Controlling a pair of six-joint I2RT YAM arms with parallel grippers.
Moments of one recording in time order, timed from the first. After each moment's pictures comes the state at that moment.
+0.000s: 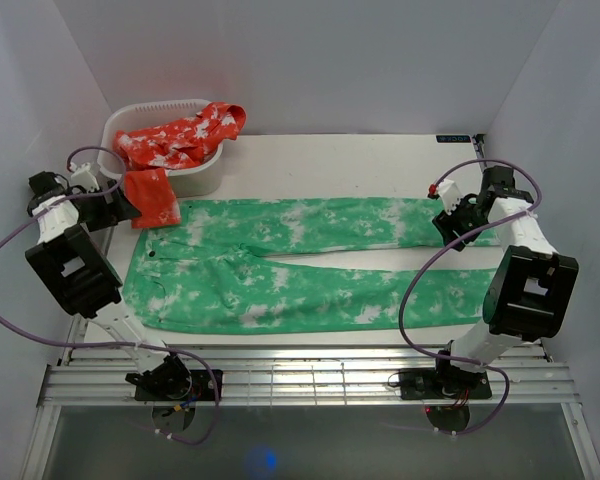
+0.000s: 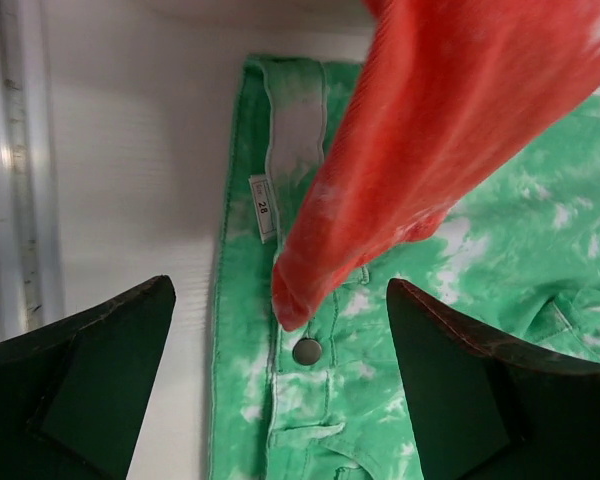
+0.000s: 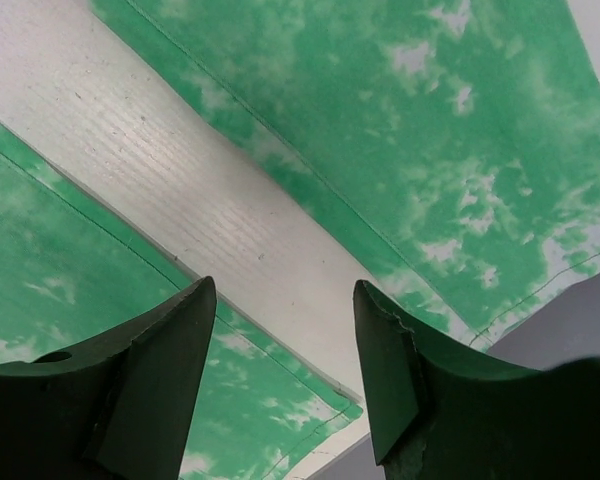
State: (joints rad) left arm 0.62 1.89 1.53 -0.65 0.66 0.28; right arm -0.22 1.62 1.19 -0.77 -0.36 -1.05
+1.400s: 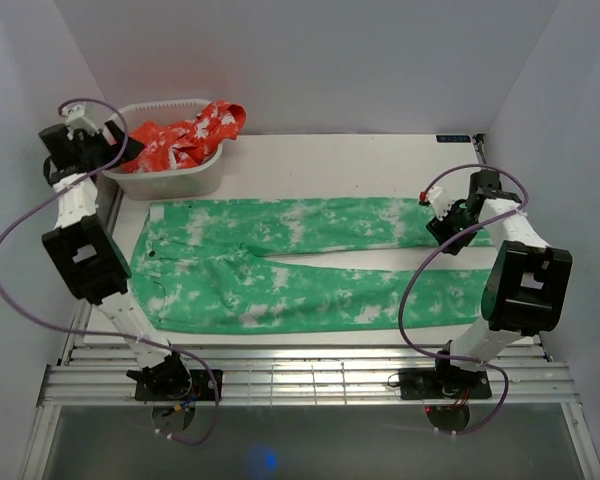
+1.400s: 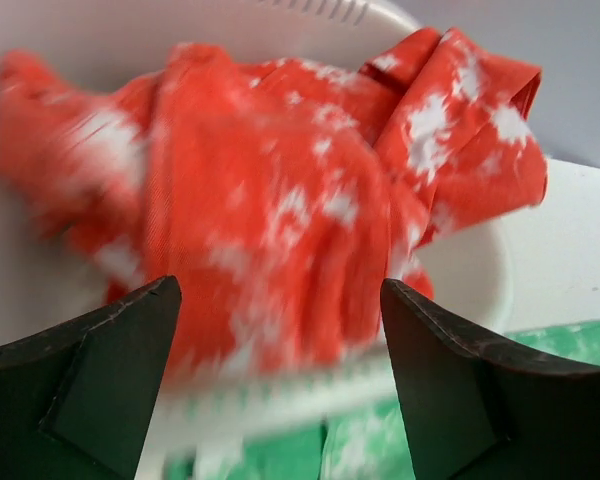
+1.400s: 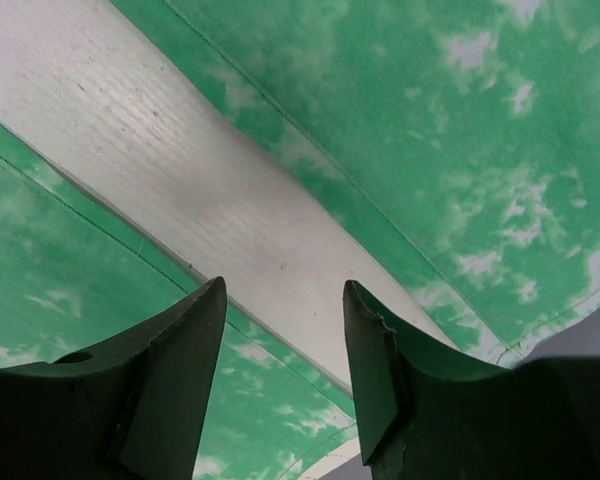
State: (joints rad) left arm 0.45 2.07 1.79 -0.10 0.72 -0.19; right arm -0.17 1.64 1.16 -0.76 -0.29 -1.04
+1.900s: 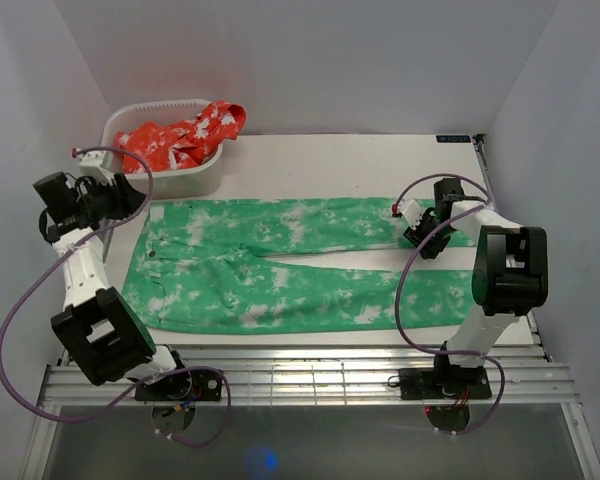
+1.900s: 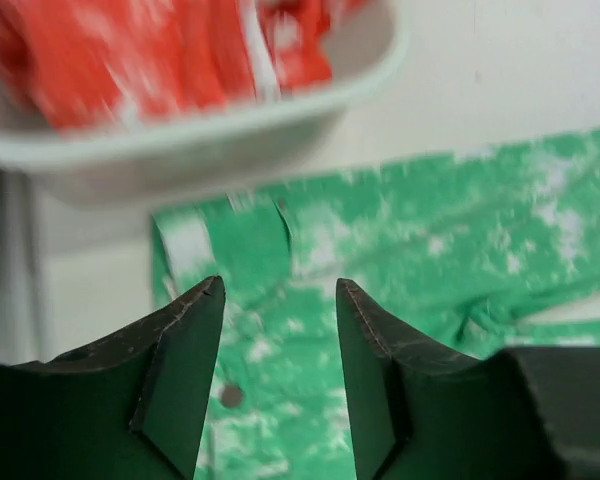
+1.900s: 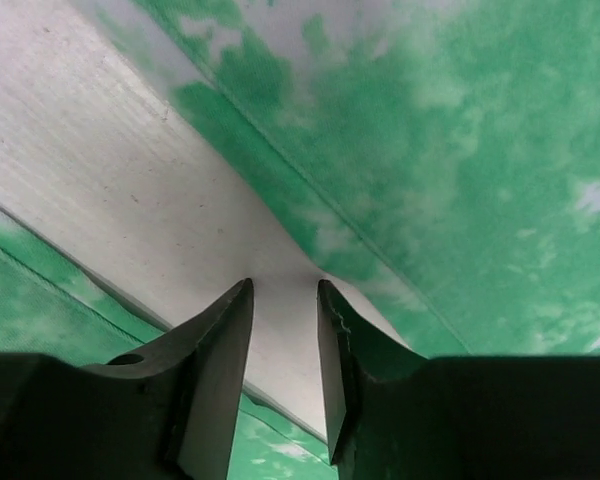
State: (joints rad) left arm 0.55 1.36 1.17 -0.26 0.80 0.23; right arm 0.00 1.78 1.11 -0.63 -0.20 -0.97
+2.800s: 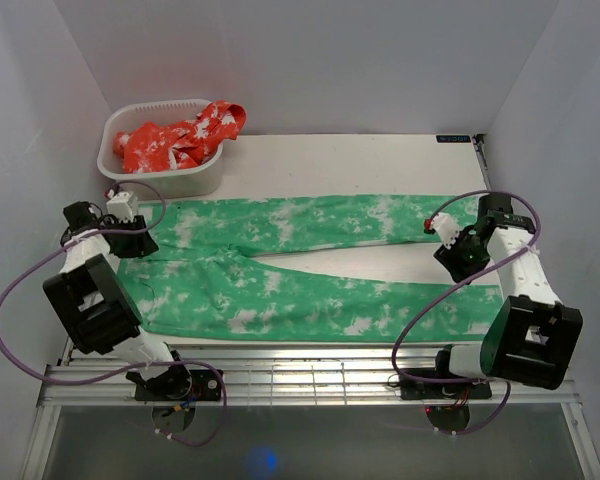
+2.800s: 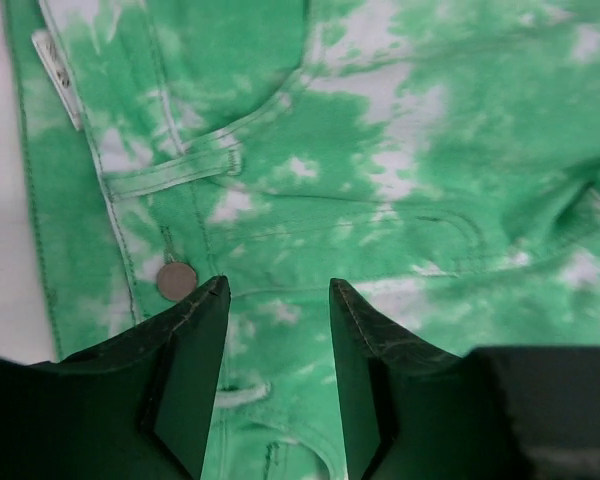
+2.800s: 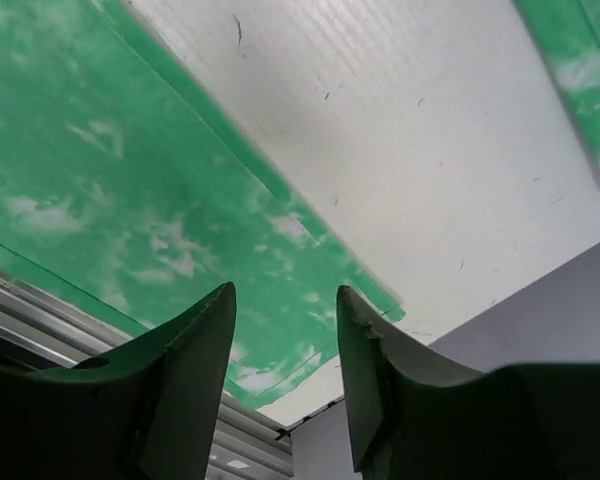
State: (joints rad) left arm 0.56 1.62 1.00 -0.43 0.60 0.44; right arm -0.17 1.34 0.98 -0.95 -0.20 -1.09
